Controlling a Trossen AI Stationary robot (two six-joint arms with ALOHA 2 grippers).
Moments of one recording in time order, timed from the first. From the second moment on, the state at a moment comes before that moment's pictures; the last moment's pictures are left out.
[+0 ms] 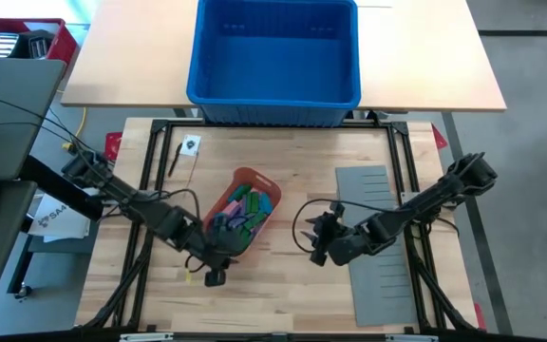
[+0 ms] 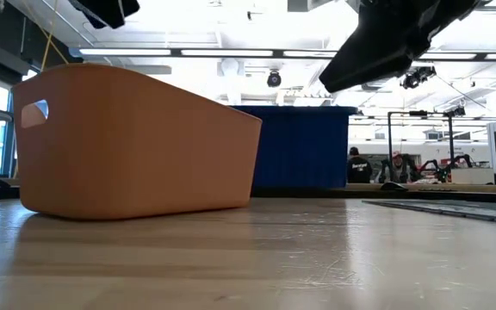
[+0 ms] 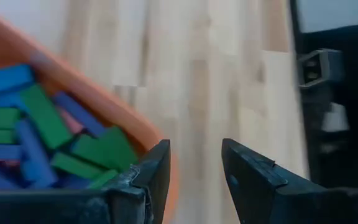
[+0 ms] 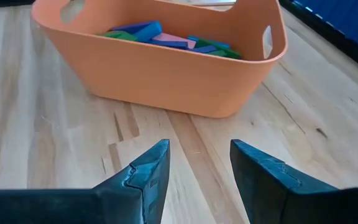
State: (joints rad) left arm -0.55 1.48 1.20 -0.73 -0.24 -0.53; right arm 0.50 1.52 0.90 -0.19 0.73 0.54
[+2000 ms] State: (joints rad) left arm -0.36 1.15 0.49 0.31 -0.18 -0.44; right arm 0.56 1.41 0.90 -0.15 0.75 0.52
